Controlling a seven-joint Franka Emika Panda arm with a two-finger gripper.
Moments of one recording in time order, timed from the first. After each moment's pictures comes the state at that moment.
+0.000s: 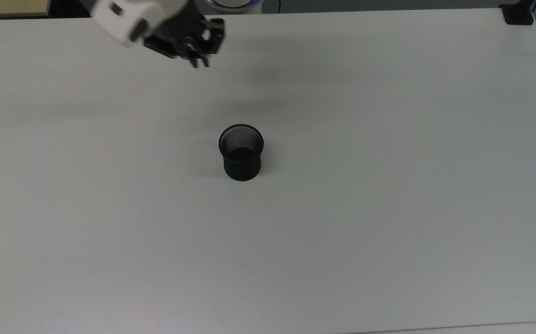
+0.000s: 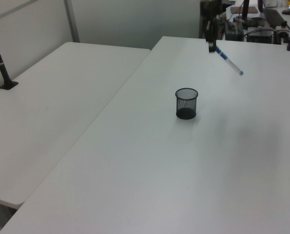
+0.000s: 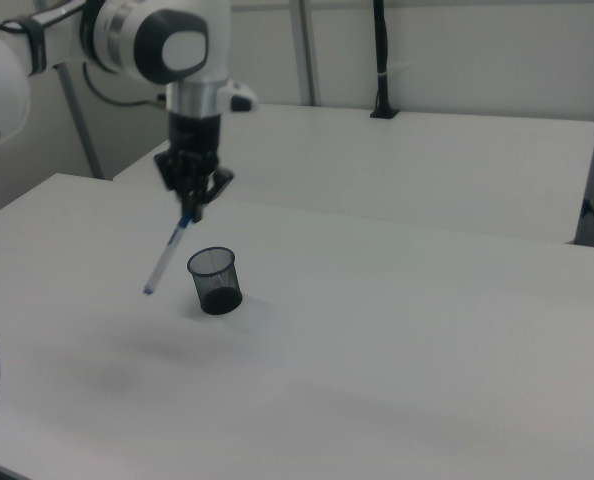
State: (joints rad) arm 0.06 0.26 -0.13 -1.40 0.17 1.47 -0.14
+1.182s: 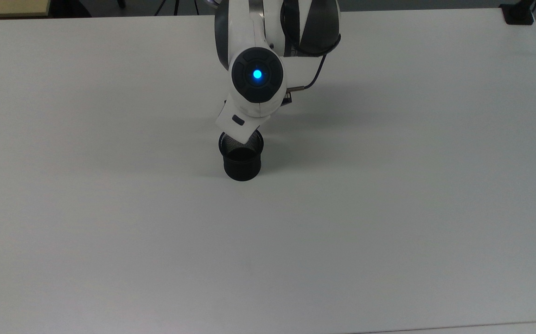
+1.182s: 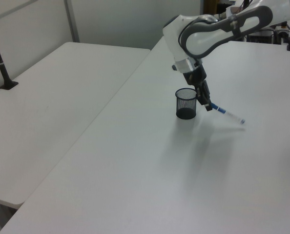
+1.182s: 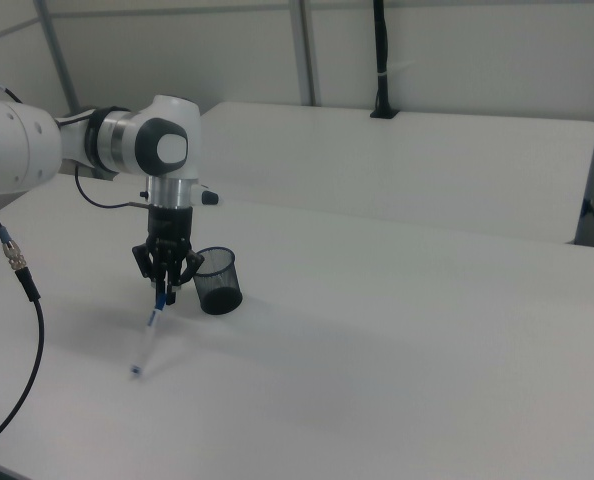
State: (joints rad) arm 0.25 0.50 -0.13 -1.50 0.09 1.56 -0.10
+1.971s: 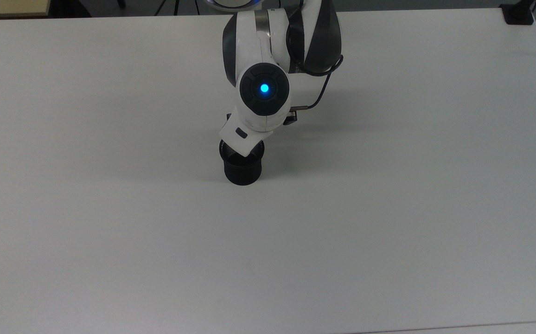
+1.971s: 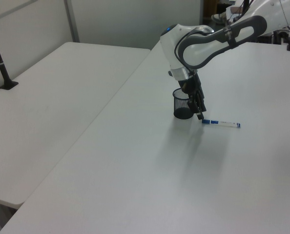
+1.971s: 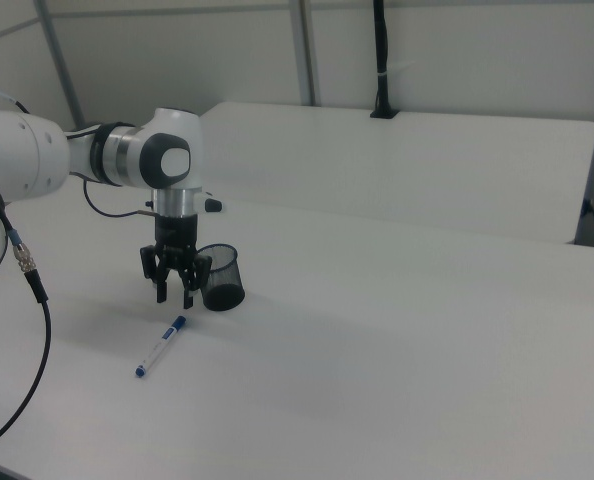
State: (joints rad) arm 0.26 0.55 -0.13 -1.49 0.09 1.66 -0.02
